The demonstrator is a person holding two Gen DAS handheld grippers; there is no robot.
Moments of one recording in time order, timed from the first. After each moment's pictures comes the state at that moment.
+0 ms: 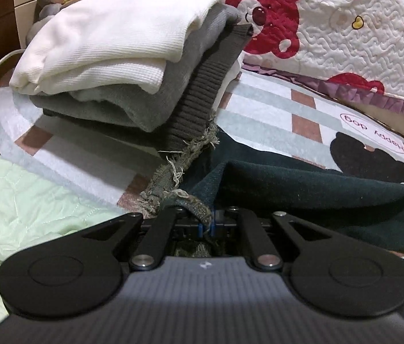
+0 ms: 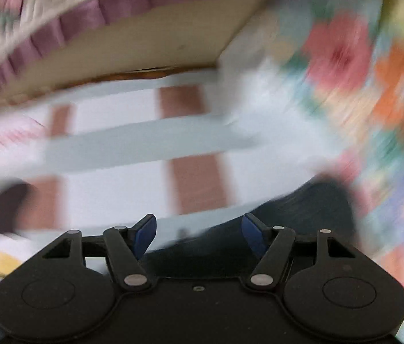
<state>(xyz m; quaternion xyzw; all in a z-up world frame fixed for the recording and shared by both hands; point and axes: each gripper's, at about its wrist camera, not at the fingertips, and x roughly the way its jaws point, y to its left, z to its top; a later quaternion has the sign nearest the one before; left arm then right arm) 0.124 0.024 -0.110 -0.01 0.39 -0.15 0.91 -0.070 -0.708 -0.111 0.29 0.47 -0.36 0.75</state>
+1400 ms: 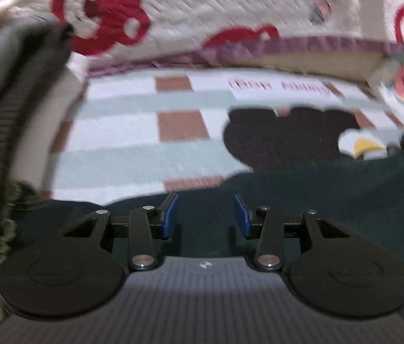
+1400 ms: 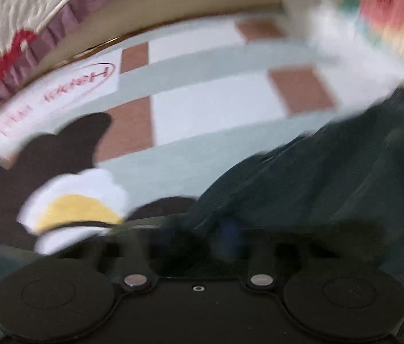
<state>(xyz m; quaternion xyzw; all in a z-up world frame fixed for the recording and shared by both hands) 0.189 -0.132 -0.132 0.11 0.38 -0.39 0.83 -0.060 -0.605 -0.154 0.27 0.45 -0.32 0.79</state>
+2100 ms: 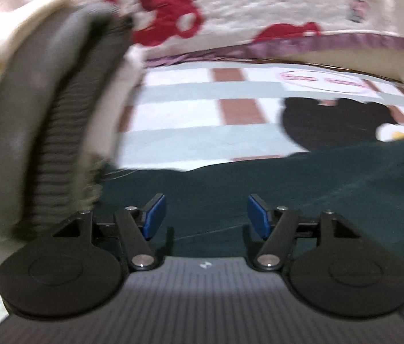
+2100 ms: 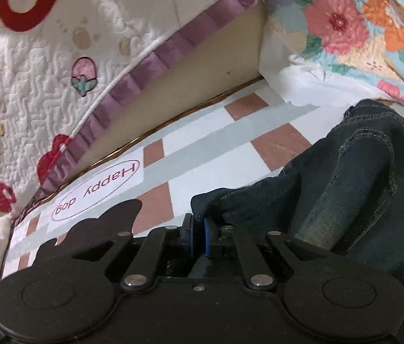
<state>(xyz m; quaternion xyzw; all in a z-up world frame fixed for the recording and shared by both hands) 0.187 -0.072 -0.126 0.13 0.38 -0.29 0.87 -0.120 -0.608 -0.115 0.33 0.27 -0.33 0.84</state>
